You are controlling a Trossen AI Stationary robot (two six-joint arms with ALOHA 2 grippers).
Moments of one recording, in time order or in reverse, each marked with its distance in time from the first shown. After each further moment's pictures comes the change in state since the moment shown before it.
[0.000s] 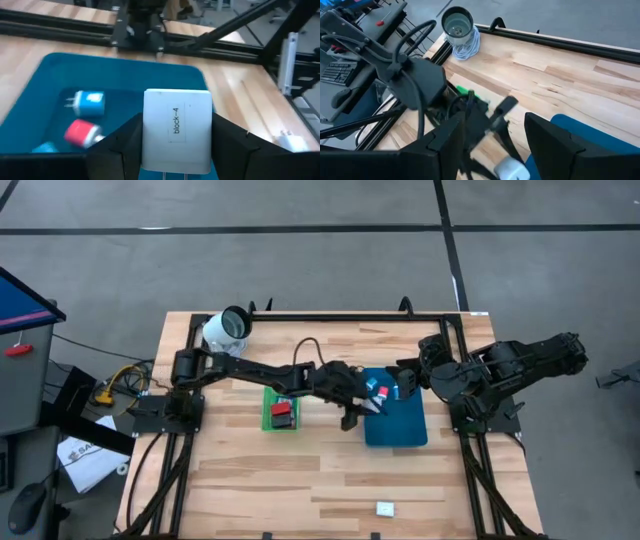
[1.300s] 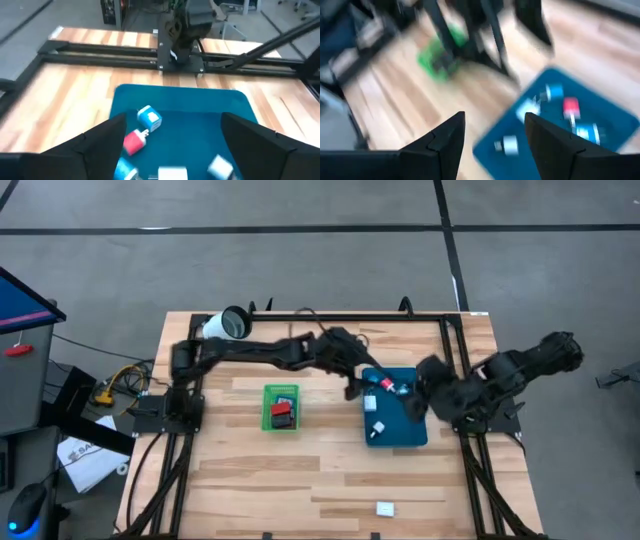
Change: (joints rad) left arm 0.129 -0.010 0.179 -0.197 0.002 0.117; right arm 0.114 0.027 0.000 -0.191 -0.144 0.030
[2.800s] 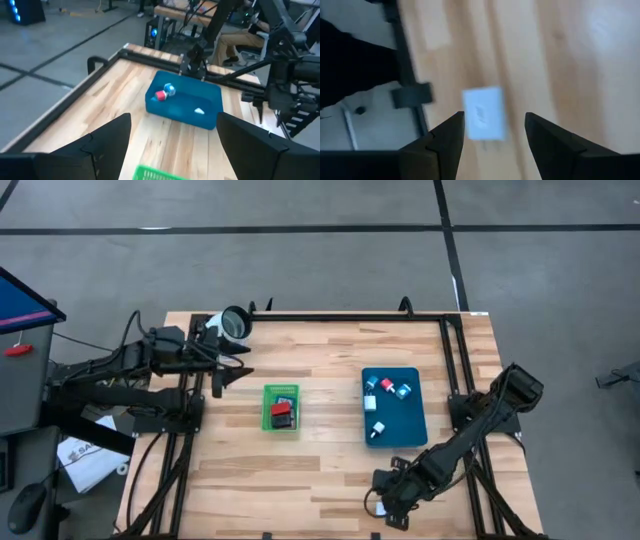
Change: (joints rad) left arm 0.005 -1.348 -0.748 -0.414 -0.218 -0.174; right arm 0.279 0.543 -0.310 0.687 -0.576 -0.176
